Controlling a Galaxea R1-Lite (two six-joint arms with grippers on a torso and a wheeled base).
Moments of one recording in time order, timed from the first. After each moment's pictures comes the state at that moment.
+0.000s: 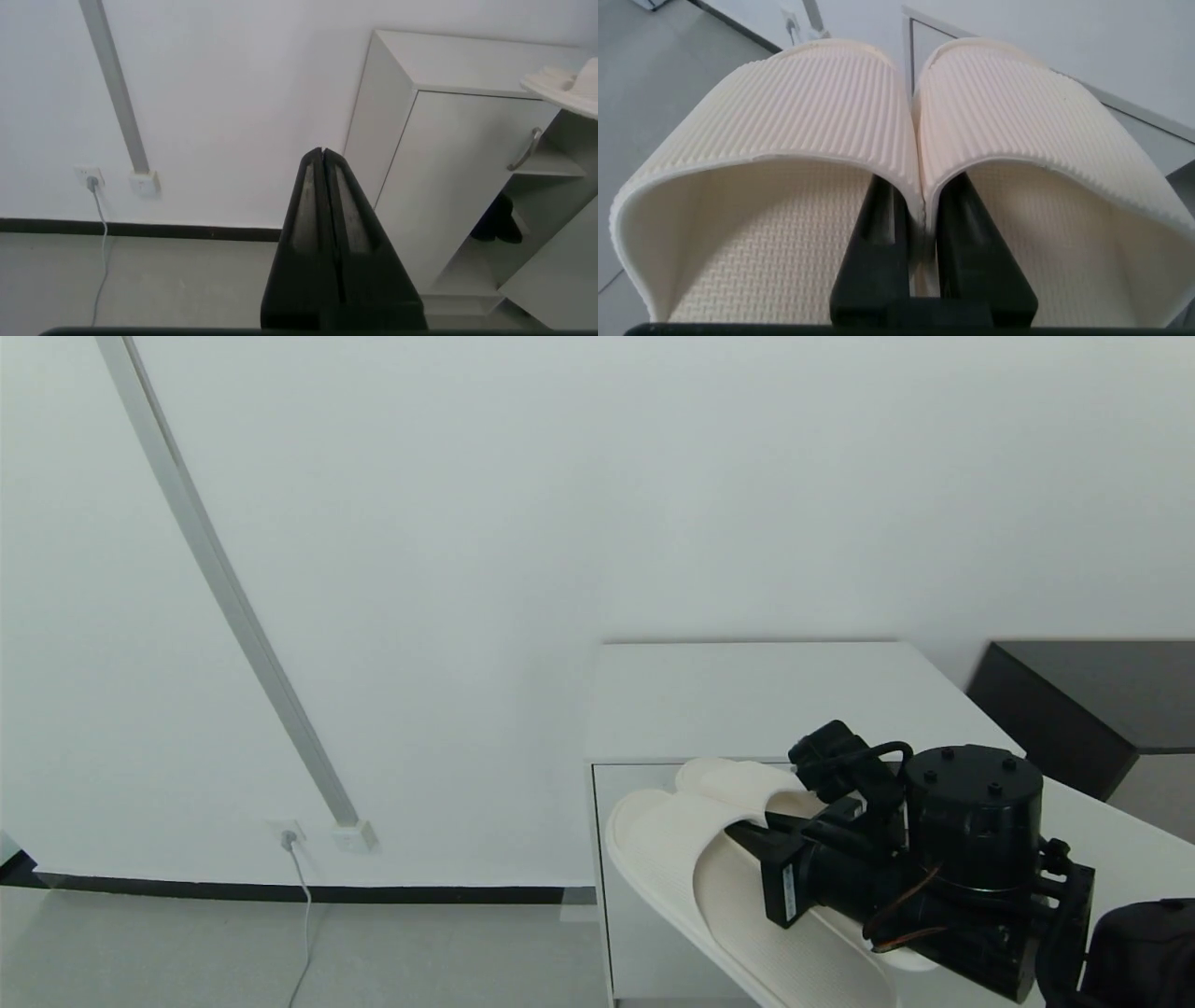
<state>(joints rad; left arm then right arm) 0.00 0.00 0.00 0.00 0.01 -0.09 0.77 1.75 -0.57 -0.94 -0.07 0.07</state>
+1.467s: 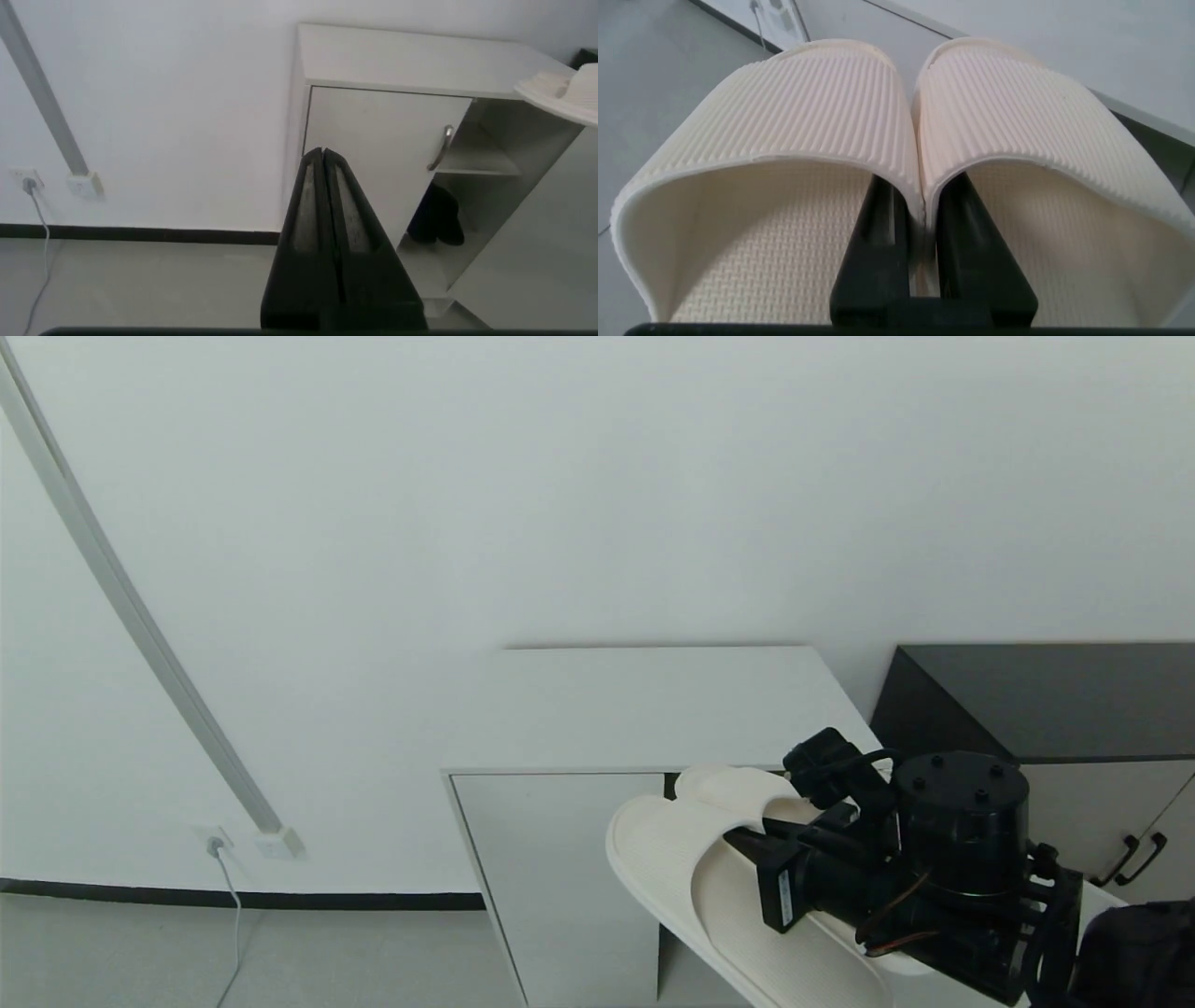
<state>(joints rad) 0.00 0.00 0.00 0.00 0.01 -0.08 0.77 1.78 -0.56 -0.95 -0.07 0.07</state>
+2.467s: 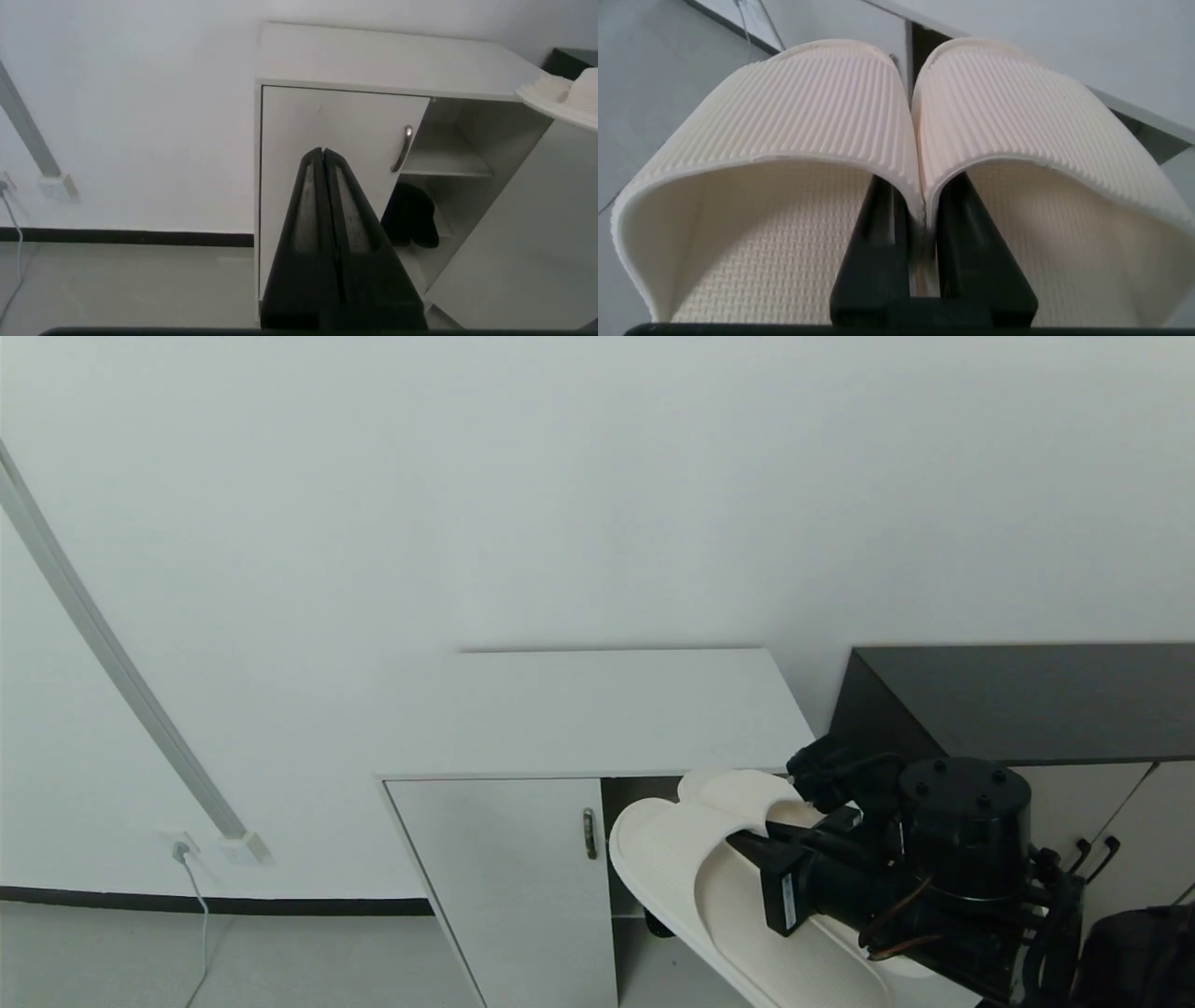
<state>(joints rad) 0.00 0.00 0.00 0.00 0.01 -0.09 0.77 1.78 -0.54 -0.97 -0.07 0.07</state>
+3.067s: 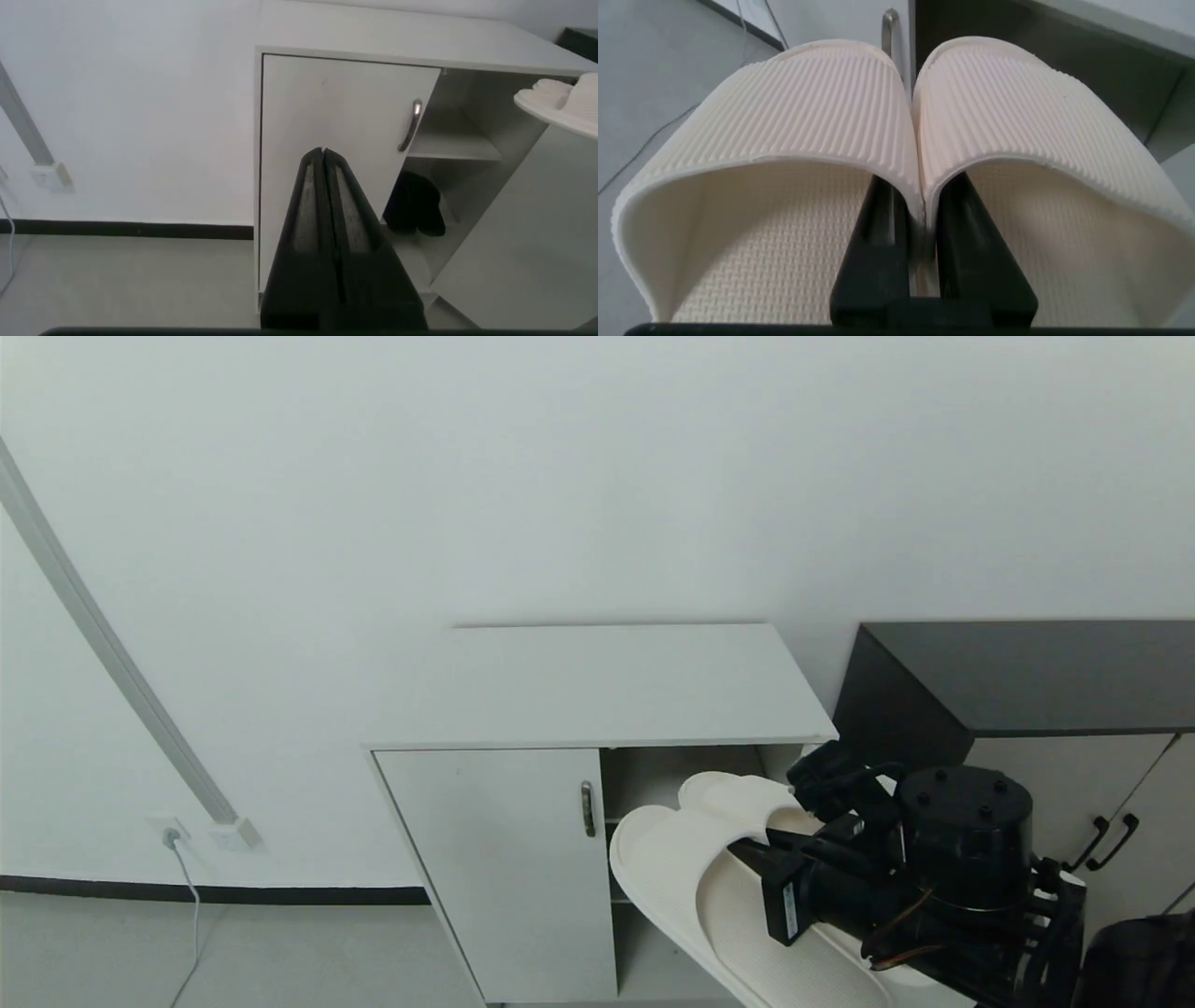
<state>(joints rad) 0.00 0.00 0.00 0.00 0.01 -0.09 0.77 1.78 -0.52 -1.00 -0.07 0.06</state>
